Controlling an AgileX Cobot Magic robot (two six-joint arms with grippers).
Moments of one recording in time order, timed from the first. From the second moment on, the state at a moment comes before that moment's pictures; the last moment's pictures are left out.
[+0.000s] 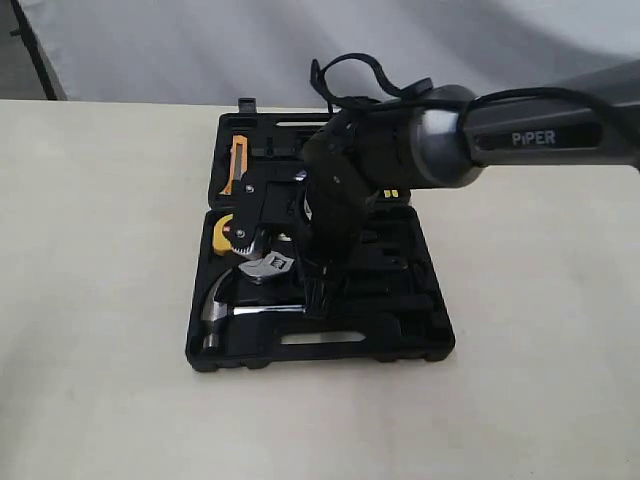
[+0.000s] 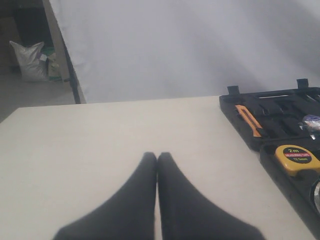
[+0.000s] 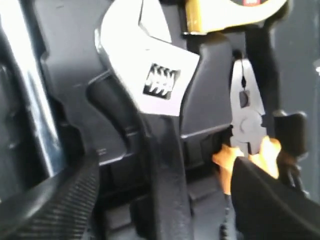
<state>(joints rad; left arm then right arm) -0.40 1.30 -0.96 0.82 0.66 -0.60 0.61 2.05 -1.36 -0.27 0.63 -0.56</state>
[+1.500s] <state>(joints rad) -0.40 1.30 -0.96 0.82 0.66 -0.60 0.39 1.97 -1.36 0.41 0.89 -1.12</state>
